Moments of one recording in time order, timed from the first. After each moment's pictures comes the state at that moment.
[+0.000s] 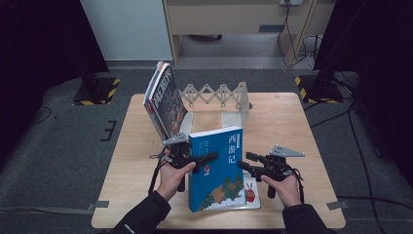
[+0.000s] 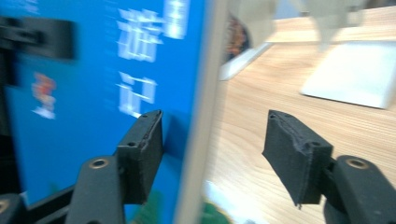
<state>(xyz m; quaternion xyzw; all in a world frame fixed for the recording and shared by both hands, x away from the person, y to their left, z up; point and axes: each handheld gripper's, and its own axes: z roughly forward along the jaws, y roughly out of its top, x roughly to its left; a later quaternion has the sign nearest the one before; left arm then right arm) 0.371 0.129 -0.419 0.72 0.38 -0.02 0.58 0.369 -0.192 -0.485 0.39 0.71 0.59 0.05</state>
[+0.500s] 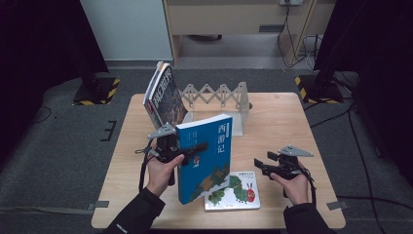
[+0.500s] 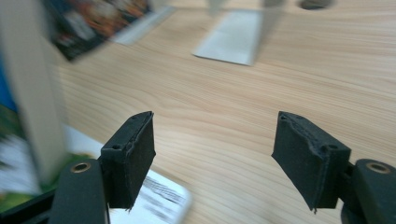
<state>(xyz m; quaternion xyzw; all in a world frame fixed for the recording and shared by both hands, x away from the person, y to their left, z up) 0.368 0.155 -0.384 0.71 0.39 0.03 0.59 0.374 -0.228 -0.494 0.47 0.73 0.47 0.15</state>
